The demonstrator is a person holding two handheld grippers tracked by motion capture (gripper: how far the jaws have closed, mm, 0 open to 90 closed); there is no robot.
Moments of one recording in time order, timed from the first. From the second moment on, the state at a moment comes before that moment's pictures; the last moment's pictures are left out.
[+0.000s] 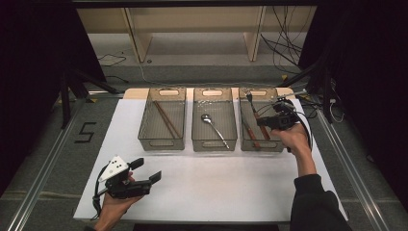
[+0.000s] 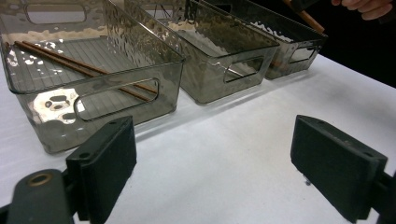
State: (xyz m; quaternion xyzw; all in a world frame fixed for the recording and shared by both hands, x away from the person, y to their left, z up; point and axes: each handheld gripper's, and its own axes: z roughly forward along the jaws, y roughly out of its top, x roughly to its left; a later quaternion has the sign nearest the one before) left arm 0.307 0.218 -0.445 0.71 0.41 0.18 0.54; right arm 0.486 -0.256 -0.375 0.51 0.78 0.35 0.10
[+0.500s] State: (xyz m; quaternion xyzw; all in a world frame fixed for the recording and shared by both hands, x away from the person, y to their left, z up) left arm 0.306 0.220 -0.445 0.71 0.41 0.18 0.54; right arm 0.499 -0.259 -0.386 0.54 0.77 0.33 0.11
